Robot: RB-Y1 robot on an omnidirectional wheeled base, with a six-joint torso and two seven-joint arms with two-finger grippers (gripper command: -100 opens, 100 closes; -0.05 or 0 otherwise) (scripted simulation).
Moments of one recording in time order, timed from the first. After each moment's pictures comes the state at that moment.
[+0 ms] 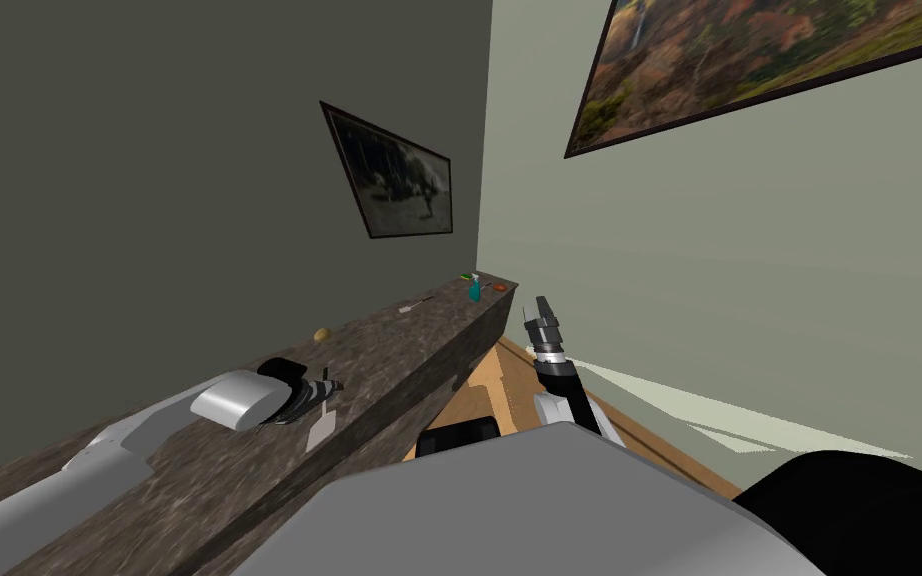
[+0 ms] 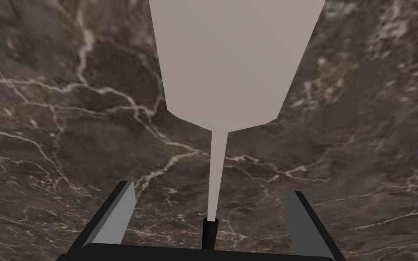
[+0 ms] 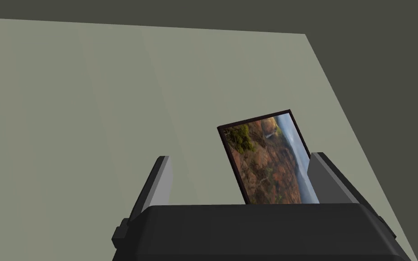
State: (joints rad) left arm 0.09 1.27 -0.28 -1.79 0.91 1.09 -0.55; right arm 0.55 0.01 0.00 -2.22 0.11 -0.49 -0.02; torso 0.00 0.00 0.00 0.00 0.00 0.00
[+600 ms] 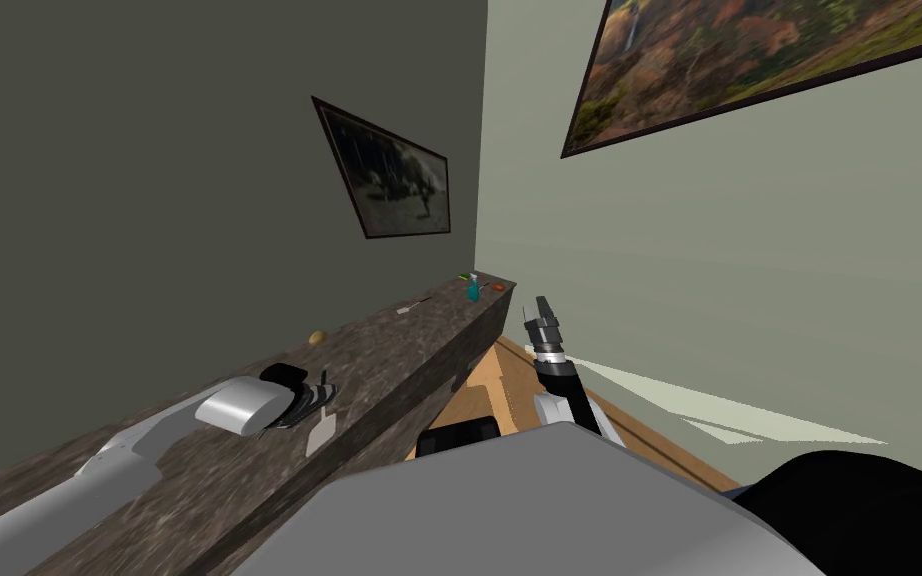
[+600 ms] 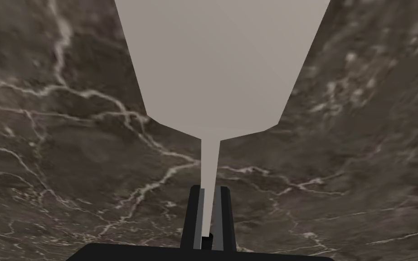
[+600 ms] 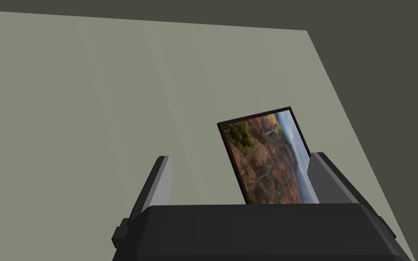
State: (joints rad) left arm 0.10 1.23 -0.30 -1.74 0.88 1.06 -0.56; right arm 0.55 0.01 0.00 -2.22 0.11 -0.49 -0.02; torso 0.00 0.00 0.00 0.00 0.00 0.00
